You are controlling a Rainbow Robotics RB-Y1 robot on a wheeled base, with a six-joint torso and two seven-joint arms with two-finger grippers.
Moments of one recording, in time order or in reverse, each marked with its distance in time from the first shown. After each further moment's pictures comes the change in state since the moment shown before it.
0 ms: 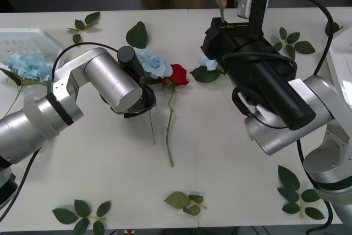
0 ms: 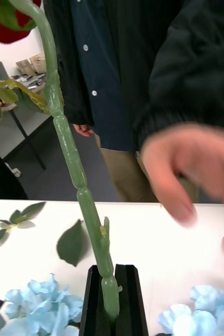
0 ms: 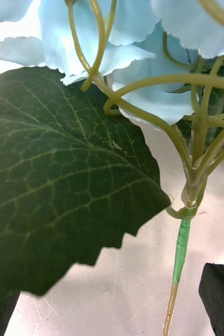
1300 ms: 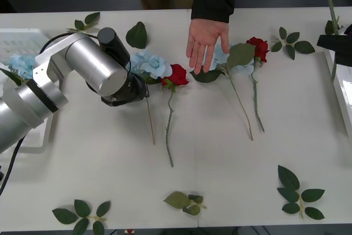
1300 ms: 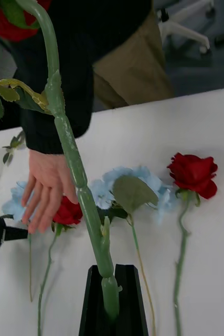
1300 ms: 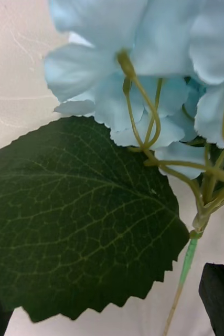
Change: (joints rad) right arm 0.234 -0.399 -0.787 -0.078 -1.446 0.419 0.562; left arm -0.031 0.071 0.045 0.000 0.123 0.001 -0.034
